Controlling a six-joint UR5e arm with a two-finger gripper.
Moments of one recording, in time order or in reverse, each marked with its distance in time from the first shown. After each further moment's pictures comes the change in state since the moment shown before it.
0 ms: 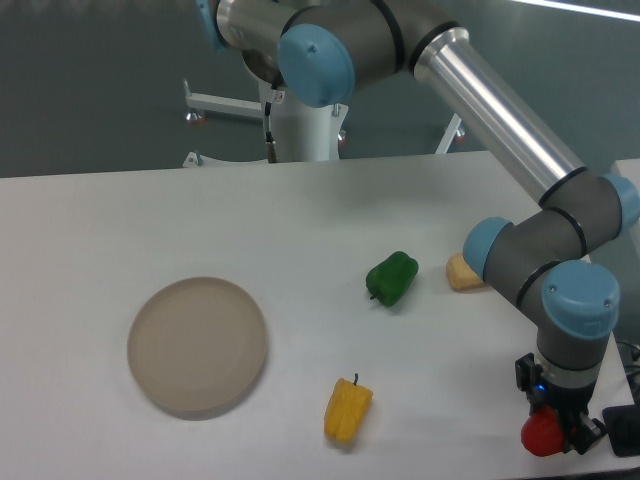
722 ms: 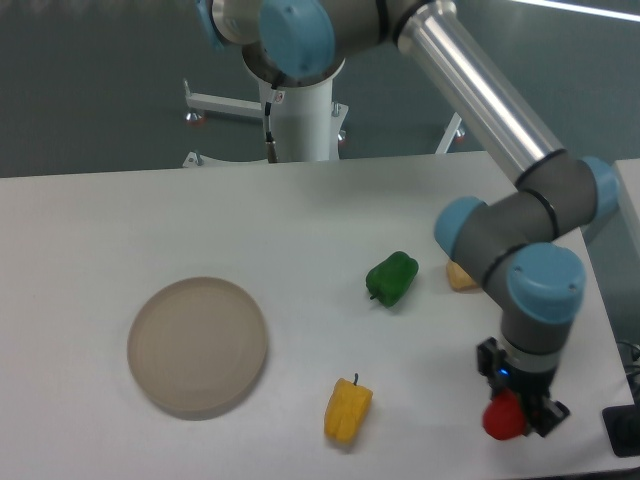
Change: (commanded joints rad) arm -0.092 0.253 -0.342 0.002 -0.034 -0.219
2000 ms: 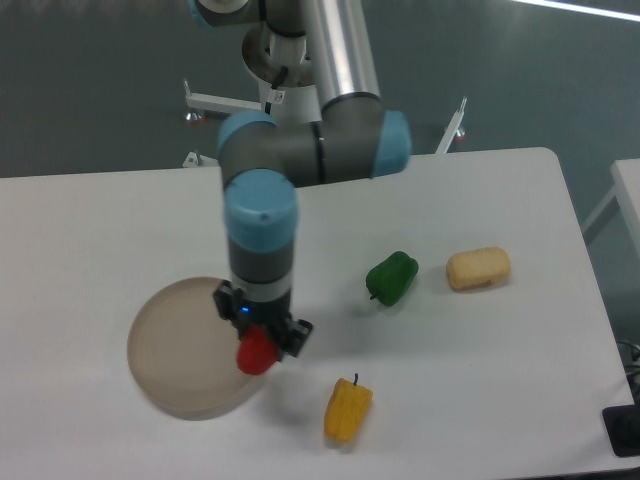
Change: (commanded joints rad) arm -0.359 0.259 -0.410 0.009 -0.034 -0.828
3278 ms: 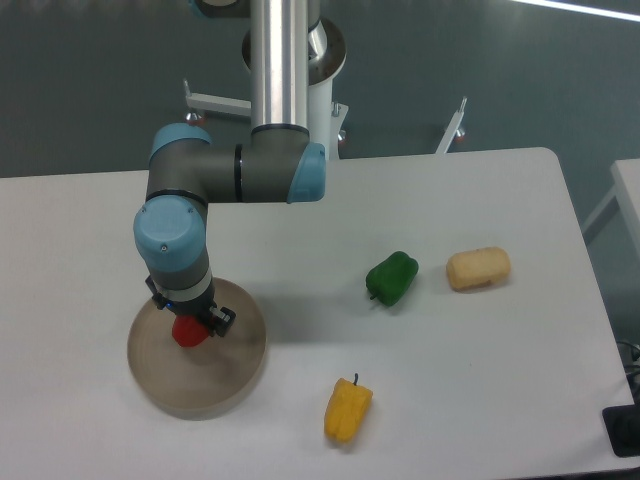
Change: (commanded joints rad) arm -0.089 -0.054 -0.037 -0.040 0.017 -0.015
